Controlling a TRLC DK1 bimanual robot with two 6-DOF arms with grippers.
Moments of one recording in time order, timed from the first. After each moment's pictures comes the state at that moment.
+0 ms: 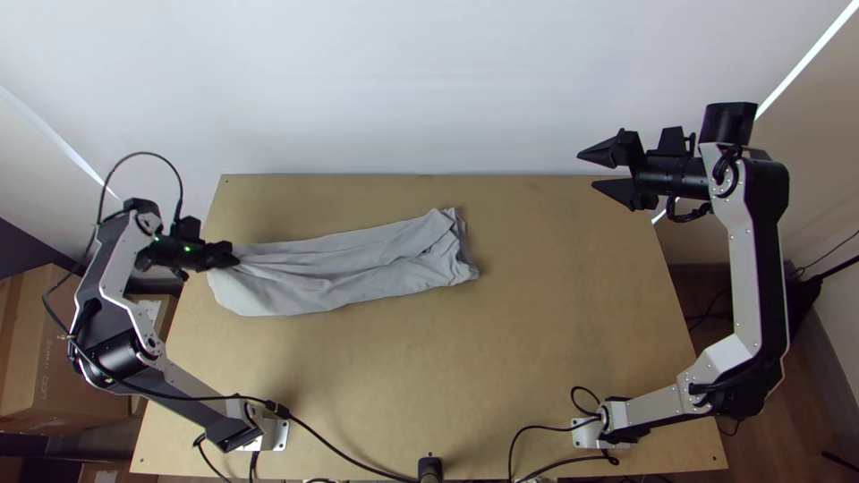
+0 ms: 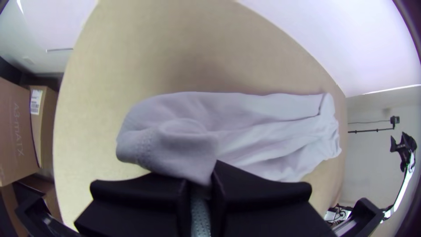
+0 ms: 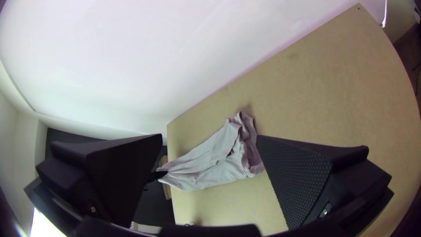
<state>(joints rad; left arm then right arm) 0.54 1.78 1.48 -1.07 0.45 0.36 -0.07 1.58 1.91 -1.09 -0.73 0.60</state>
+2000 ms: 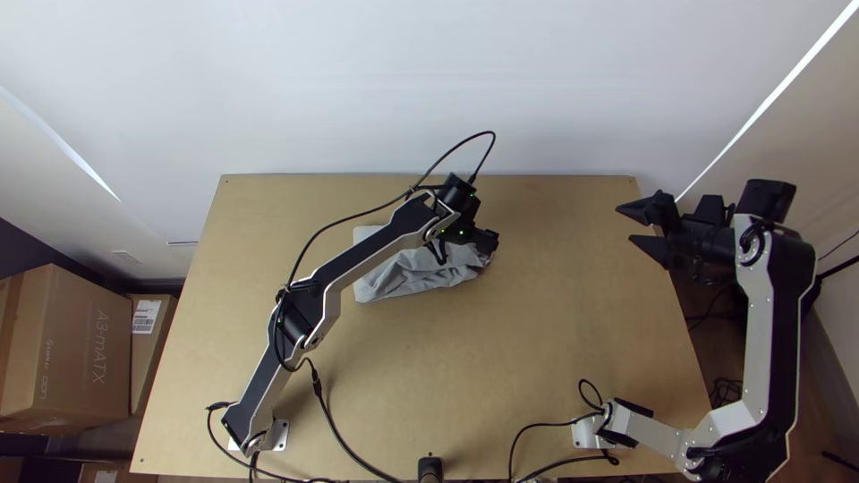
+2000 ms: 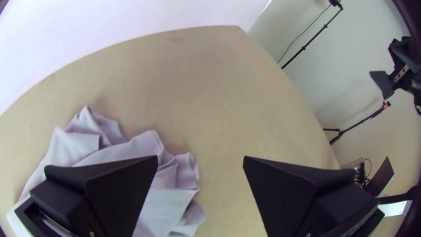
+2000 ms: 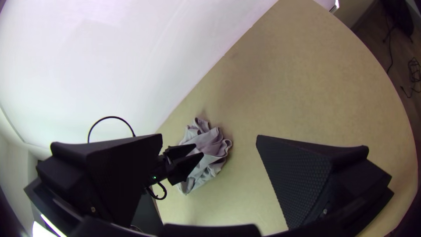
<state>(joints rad) -0.75 2.33 2.25 -0.68 0.20 -0.28 -0.33 1.27 1.42 -1.03 -0.70 0.51</state>
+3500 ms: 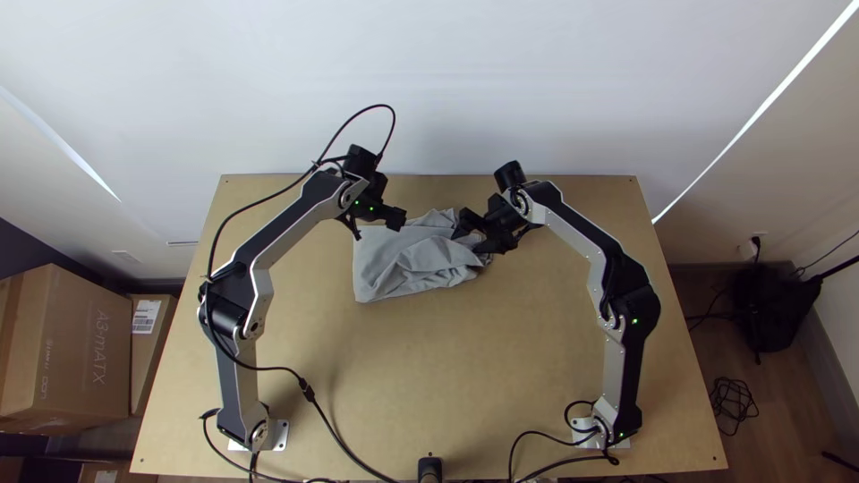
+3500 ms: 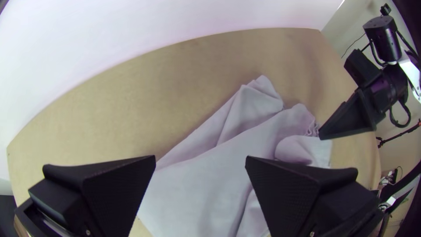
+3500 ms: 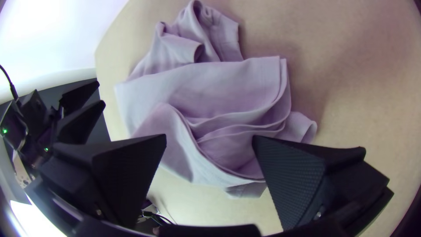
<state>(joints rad) -0.40 2.09 1.91 -0.79 0.09 -0.02 0.41 2.12 1.76 -0.83 -0.57 0.64</state>
